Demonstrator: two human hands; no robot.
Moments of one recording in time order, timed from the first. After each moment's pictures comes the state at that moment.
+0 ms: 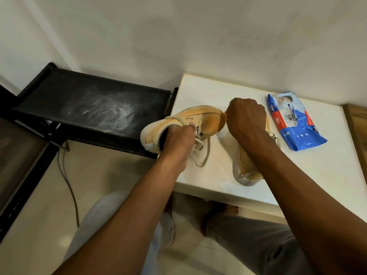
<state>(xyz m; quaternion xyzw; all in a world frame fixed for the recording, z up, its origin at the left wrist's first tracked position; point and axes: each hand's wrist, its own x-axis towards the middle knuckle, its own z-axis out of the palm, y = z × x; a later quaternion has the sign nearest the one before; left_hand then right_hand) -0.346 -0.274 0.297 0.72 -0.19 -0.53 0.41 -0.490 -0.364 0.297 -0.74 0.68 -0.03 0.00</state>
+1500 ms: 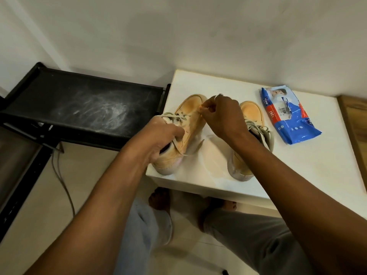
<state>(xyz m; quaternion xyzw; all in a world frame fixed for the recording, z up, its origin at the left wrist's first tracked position) -0.307 -0.279 0.309 0.71 -0.32 -0.55 0.28 -0.476 -0.350 0.286 -0.73 0.63 -0.20 0.20</state>
